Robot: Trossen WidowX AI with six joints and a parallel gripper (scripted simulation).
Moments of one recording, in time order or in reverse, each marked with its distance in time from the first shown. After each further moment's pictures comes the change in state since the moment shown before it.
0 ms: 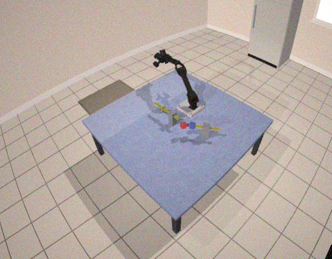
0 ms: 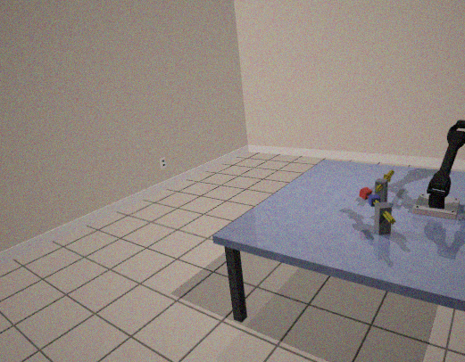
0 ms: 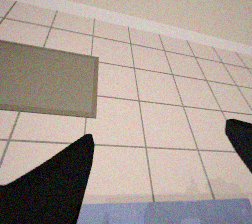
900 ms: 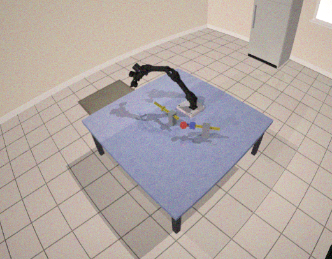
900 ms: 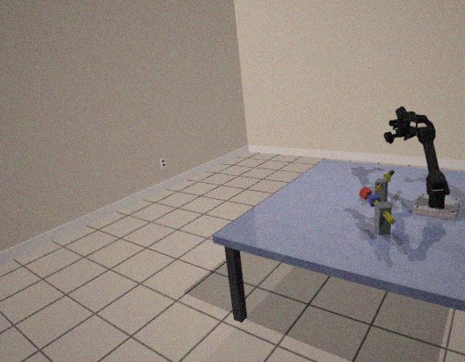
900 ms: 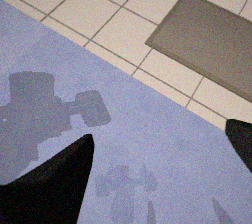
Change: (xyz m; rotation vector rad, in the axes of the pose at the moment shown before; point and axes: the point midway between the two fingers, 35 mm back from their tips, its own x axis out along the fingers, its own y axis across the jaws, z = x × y) arm -0.208 0.402 0.066 -0.207 0.106 0.685
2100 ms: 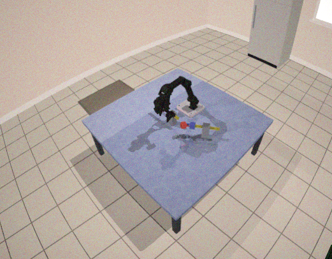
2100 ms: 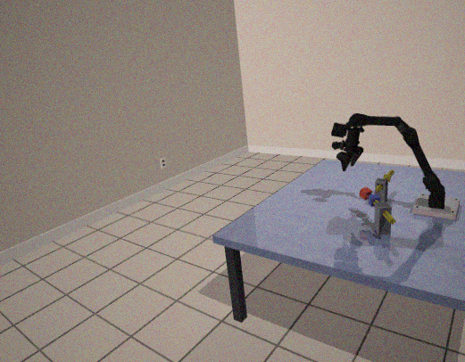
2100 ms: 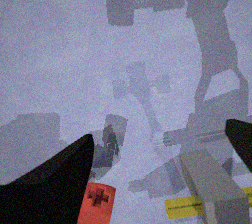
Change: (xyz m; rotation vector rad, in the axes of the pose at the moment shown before) arm -0.299 0.430 -0.221 -0.642 0.498 0.532
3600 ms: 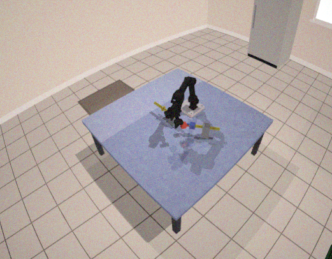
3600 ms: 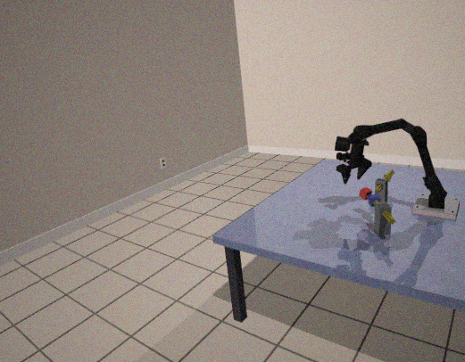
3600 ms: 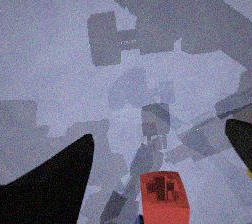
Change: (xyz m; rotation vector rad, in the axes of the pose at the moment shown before) arm 0.036 0.059 -0.054 0.312 -0.034 -0.063
